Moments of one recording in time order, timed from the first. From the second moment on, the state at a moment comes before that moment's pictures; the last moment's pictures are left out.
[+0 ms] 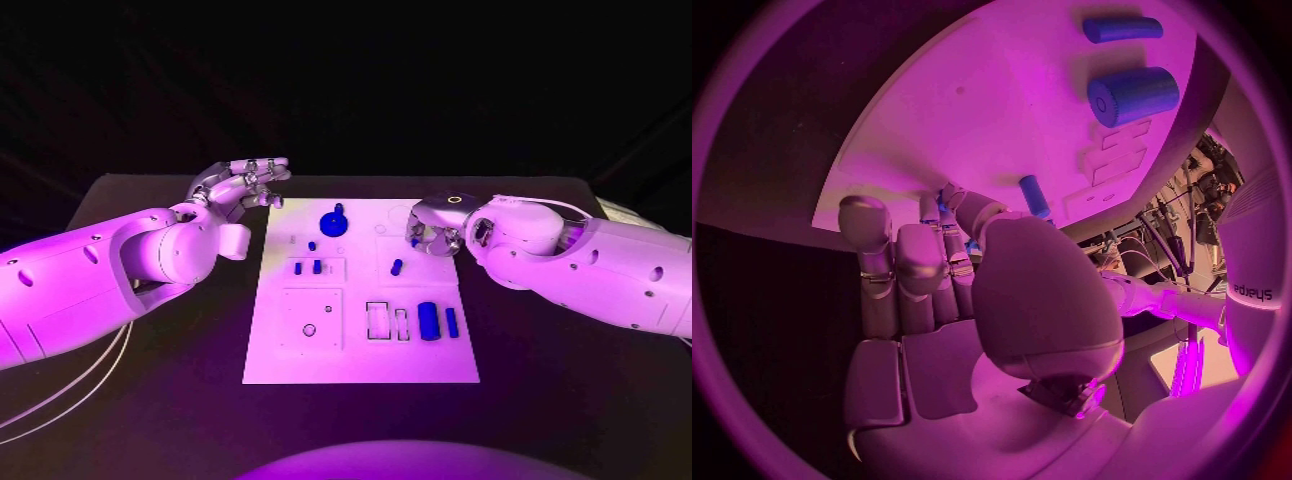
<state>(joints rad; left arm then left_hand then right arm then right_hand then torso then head) 1.21 -0.83 -0.01 1.46 0.09 -0.29 0.33 1.38 -0.14 0.50 0.02 0.10 1.06 0.17 0.09 0.07 1.18 0.10 0.15 0.09 1.25 0.01 1.02 0.58 0.17 1.24 0.11 0.51 0.99 1.18 -0.82 -0.01 1.48 -1.80 -0.09 -0.17 1.38 -0.09 0.45 -0.02 0.08 1.13 0.12 0.08 0.08 1.13 0.07 0.13 0.07 1.47 -0.01 1.10 1.00 0.15 1.27 0.09 1.09 0.73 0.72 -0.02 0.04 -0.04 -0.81</state>
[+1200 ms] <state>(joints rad) 1.21 -0.83 -0.01 1.45 0.09 -0.29 0.31 1.38 -0.14 0.49 0.01 0.10 1.05 0.18 0.09 0.07 1.17 0.10 0.16 0.09 1.24 0.01 1.01 0.55 0.17 1.24 0.11 0.50 0.98 1.19 -0.90 0.00 1.63 -1.71 -0.23 -0.18 1.39 -0.07 0.52 -0.06 0.05 1.19 0.12 0.09 0.10 1.23 0.06 0.13 0.07 1.46 -0.02 1.17 1.06 0.14 1.33 0.08 1.19 0.87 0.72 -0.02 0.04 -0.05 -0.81</state>
